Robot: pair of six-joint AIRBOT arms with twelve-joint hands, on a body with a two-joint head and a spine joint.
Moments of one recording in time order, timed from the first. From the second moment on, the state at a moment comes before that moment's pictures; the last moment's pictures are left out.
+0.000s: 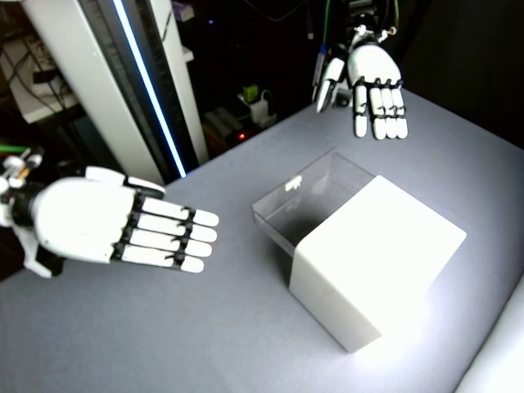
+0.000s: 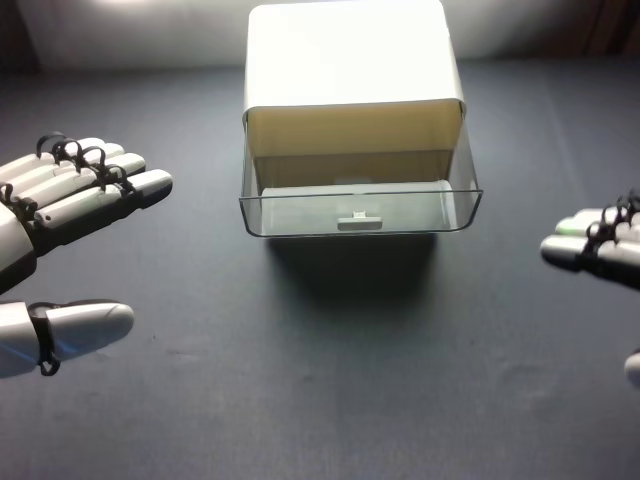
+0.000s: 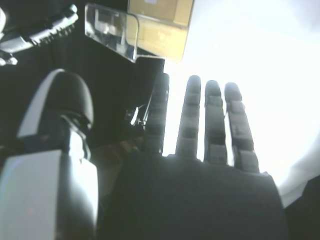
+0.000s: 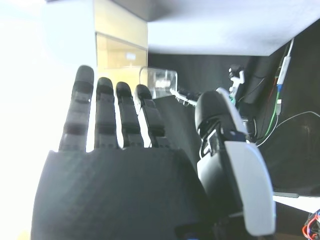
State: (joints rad) left arm 1.11 -0.75 1.00 0.03 -1.20 0.67; right arm -1.03 -0.69 0.88 -0.21 0.92 -0.55
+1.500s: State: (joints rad) left arm 1.12 -0.73 0.99 -0.05 -1.27 0.72; right arm -0.80 -1.08 1.08 -0.40 0.89 -0.39
